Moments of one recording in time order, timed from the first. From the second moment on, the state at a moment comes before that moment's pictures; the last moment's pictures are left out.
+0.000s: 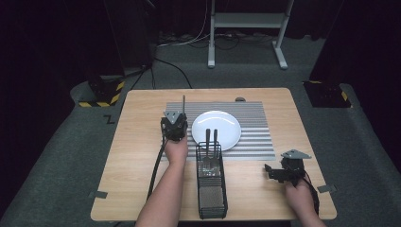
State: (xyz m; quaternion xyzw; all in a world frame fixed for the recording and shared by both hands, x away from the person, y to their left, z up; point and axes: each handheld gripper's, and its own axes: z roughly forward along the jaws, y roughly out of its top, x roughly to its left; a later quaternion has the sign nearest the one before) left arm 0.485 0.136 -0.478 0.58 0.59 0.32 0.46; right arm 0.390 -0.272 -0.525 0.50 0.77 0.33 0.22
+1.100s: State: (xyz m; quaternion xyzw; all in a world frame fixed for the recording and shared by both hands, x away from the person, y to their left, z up) left arm 0.519 0.134 -0.508 0.60 0.63 0.28 0.41; right arm 0.390 -0.272 -0.525 0.49 0.77 0.33 0.22
